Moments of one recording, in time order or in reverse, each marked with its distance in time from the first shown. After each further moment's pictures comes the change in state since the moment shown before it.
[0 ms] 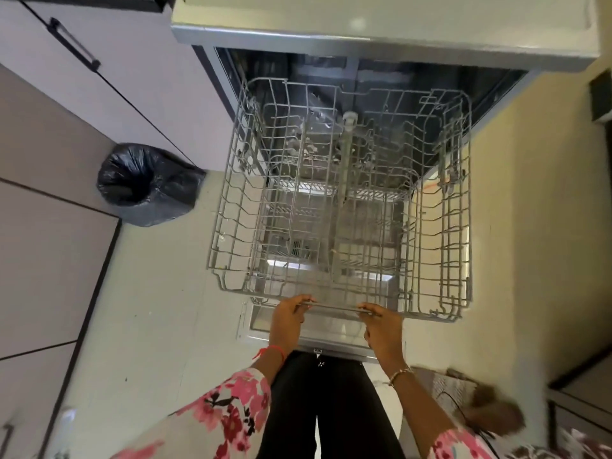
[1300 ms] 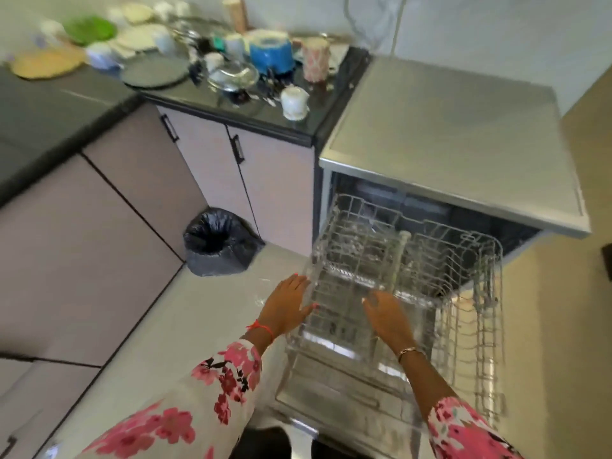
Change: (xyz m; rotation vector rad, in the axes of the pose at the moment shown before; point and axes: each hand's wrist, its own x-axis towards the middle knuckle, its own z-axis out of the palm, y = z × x) left_hand -0.019 0.122 -0.188 0.953 0.122 0.509; right_hand -0.072 -0.165 0.117 -0.994 -0.180 -0.618
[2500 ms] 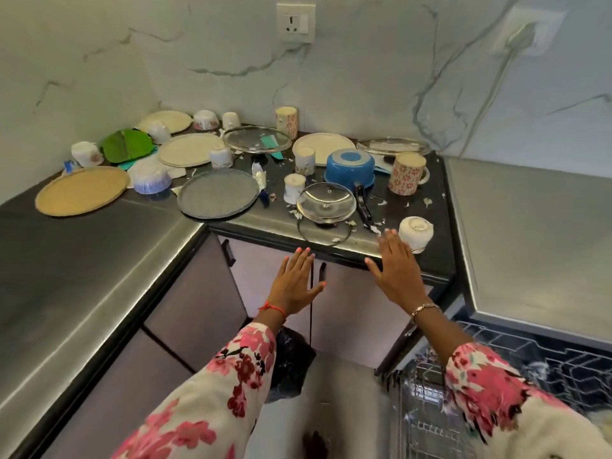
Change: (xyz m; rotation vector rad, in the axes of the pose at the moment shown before) left_hand 0.258 -0.346 -0.286 0.085 0.180 0.088; right_hand 0.317 -0.409 0.030 -0.452 0.514 -0.393
